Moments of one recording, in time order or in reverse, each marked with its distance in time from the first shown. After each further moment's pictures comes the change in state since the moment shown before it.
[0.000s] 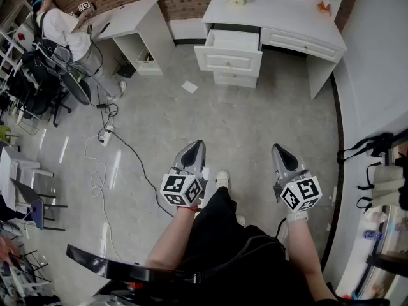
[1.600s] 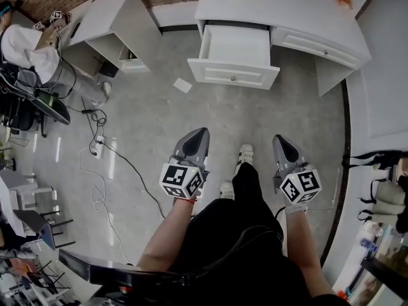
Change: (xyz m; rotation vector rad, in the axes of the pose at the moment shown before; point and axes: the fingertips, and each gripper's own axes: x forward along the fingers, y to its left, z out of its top) left arm 0.255 0.133 0.039 0.023 0.100 -0.118; right arm 0.254 -0.133 -0.009 0.105 0.078 -0.105
